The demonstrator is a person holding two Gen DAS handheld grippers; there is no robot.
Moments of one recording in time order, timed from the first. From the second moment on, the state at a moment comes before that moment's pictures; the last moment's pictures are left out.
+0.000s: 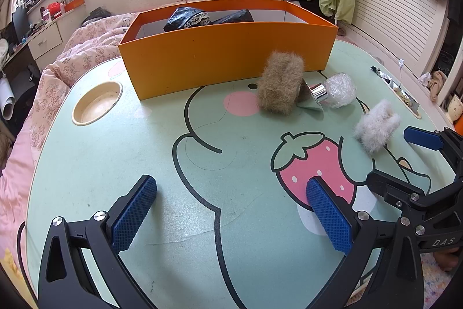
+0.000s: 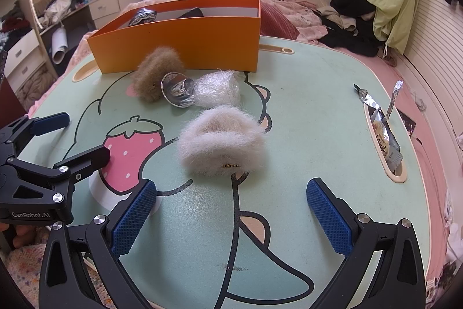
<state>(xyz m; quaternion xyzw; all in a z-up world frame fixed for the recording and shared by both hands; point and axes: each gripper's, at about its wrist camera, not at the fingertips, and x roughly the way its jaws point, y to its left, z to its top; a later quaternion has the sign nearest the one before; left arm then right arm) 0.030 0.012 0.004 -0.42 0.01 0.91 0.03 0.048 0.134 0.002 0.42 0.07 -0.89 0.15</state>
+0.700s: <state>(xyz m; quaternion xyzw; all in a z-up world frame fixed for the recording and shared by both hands) 0.030 0.012 0.003 -0.42 0.01 0.91 0.03 0.048 0.135 0.001 0.42 0.07 -0.89 0.15</state>
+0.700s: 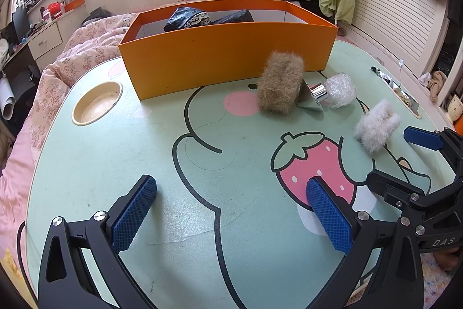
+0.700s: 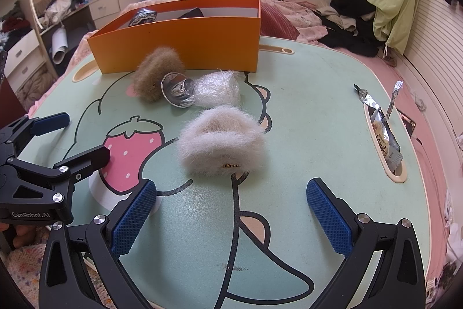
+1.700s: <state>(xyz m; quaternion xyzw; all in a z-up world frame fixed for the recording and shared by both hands) 0.030 0.013 0.004 -0.42 0.01 0.91 0.04 0.016 0.118 0.019 0.42 0.05 -0.89 0.17</state>
